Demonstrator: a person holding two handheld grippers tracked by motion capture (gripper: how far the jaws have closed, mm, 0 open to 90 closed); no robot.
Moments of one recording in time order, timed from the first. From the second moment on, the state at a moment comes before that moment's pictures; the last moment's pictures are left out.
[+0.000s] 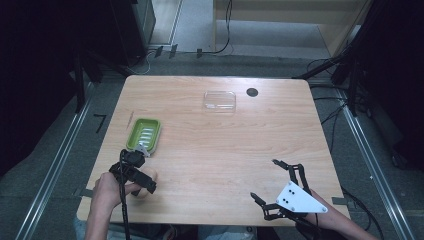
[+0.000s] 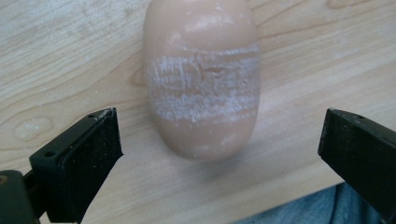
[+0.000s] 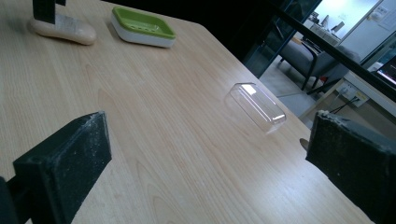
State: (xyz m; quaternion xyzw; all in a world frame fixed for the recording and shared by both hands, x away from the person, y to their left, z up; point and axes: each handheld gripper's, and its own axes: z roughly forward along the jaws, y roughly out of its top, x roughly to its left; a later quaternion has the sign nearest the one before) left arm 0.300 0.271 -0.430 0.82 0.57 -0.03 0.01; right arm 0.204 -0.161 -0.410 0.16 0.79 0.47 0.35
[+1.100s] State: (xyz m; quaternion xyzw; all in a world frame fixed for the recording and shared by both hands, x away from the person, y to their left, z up) left arm 0.313 0.263 -0.450 0.81 0.59 0.00 0.00; right arm 0.204 -0.162 -0.410 0.16 0.79 0.47 0.35
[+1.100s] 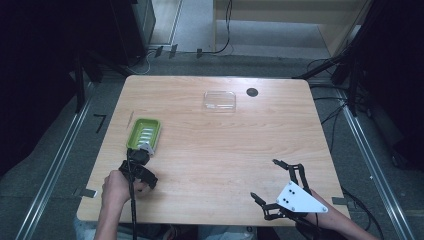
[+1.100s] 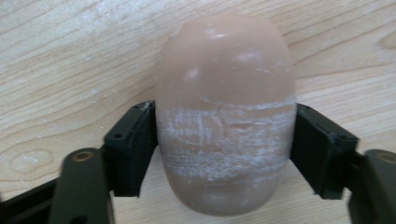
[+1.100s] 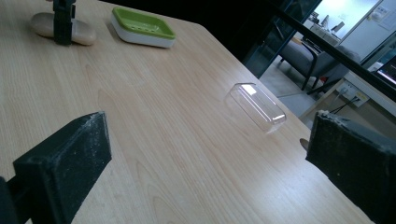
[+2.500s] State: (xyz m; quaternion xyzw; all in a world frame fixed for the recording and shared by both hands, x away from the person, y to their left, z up) left arm 0.317 0.264 -0.432 0.82 0.57 -0.01 -0.01; right arm 0.205 -0.162 -0.410 0.16 0.79 0.48 0.35
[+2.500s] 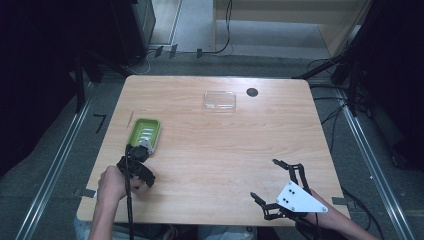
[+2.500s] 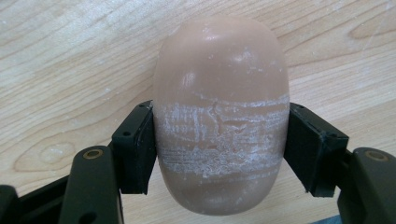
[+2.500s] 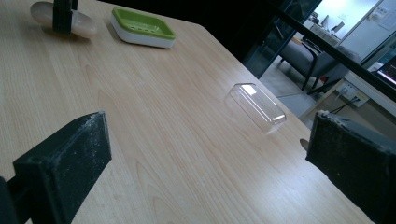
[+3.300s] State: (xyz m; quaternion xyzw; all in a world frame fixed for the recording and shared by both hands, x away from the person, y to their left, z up) left arm 0.329 0.268 -0.406 0.83 0.55 -0.02 -0.02; right arm 0.205 -0.162 -0.410 0.16 0.79 0.47 0.34
